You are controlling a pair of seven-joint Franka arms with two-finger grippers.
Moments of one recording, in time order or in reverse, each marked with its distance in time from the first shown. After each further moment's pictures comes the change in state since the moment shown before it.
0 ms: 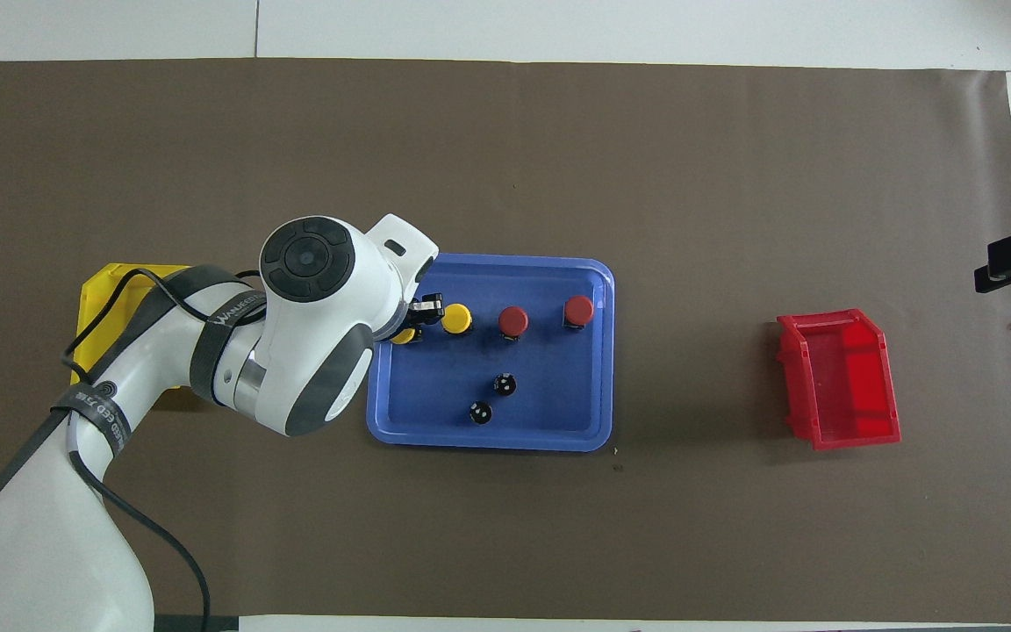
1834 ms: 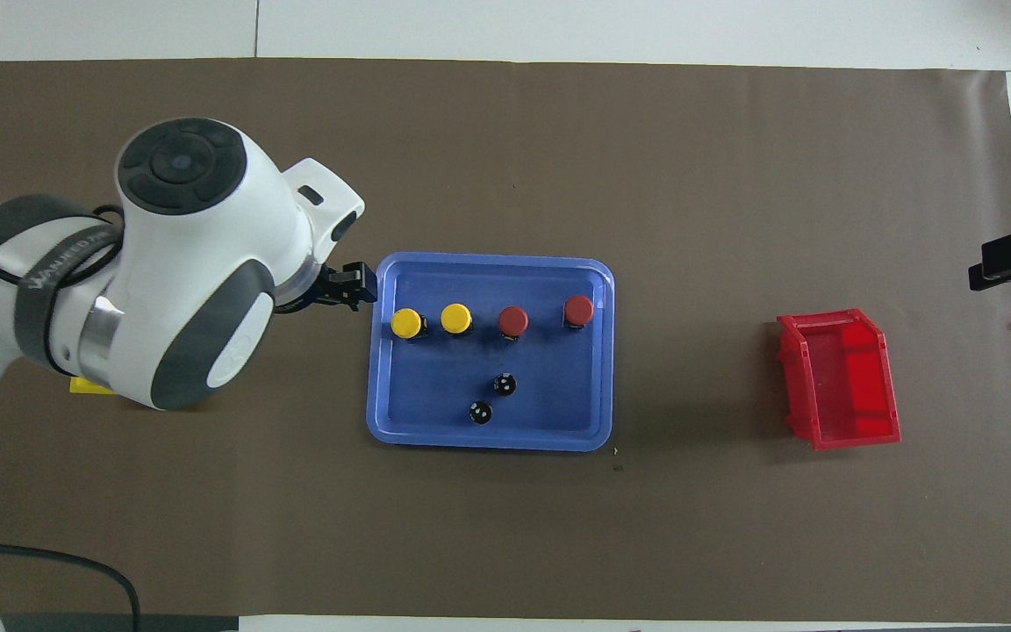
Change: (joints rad) left arm 0.122 -0.110 0.036 0.223 0.074 -0.433 0.215; right arm 0.025 -0.012 -0.006 -0.012 0.000 0.032 -0.022
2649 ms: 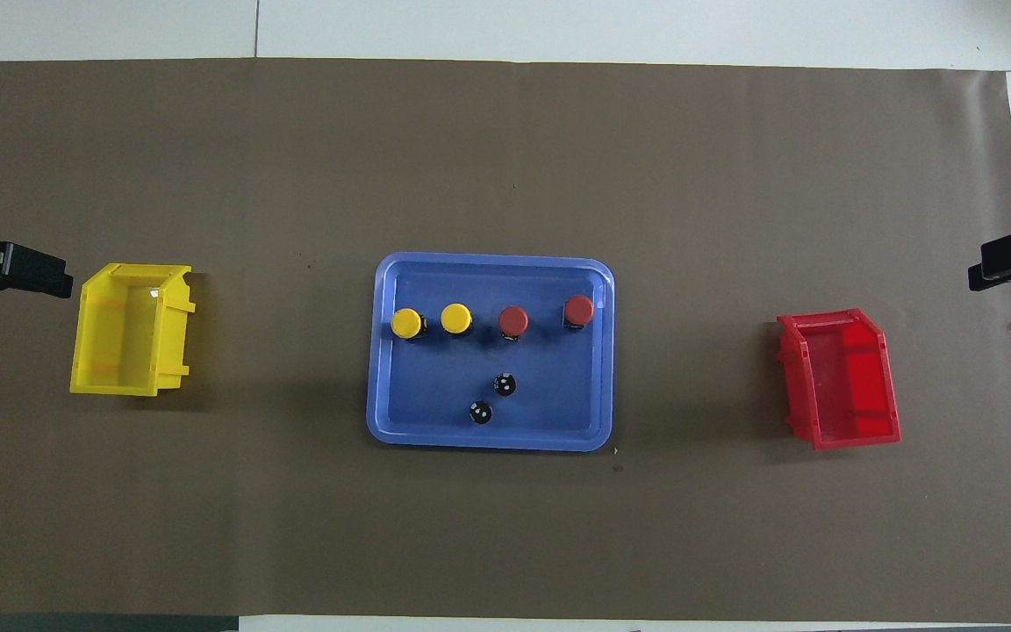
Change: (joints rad) left arm 0.348 -0.169 0.026 0.041 -0.028 -0.145 0.488; right arm 0.001 0.000 0.000 0.000 0.000 0.000 0.000
